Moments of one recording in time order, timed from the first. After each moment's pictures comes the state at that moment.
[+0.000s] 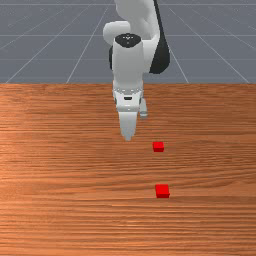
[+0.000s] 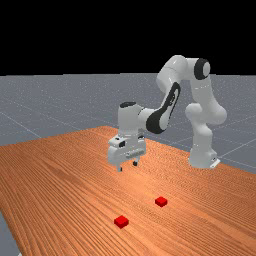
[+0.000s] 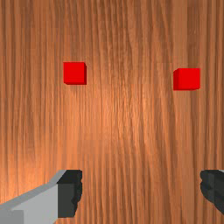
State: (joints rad) arm 0.00 0.39 0.00 -1.96 0.00 2.36 -0.79
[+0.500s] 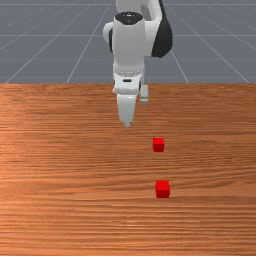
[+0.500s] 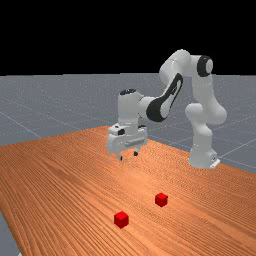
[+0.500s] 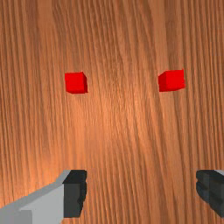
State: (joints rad) arm 0.01 0.32 -0.01 -1.93 0.00 2.25 -0.71
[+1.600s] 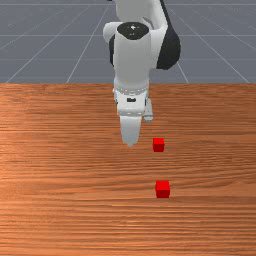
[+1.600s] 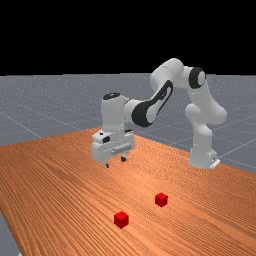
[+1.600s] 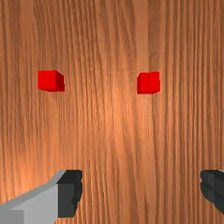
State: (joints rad) arm 0.02 0.58 0.00 -1.52 -0.02 2.05 -0.75
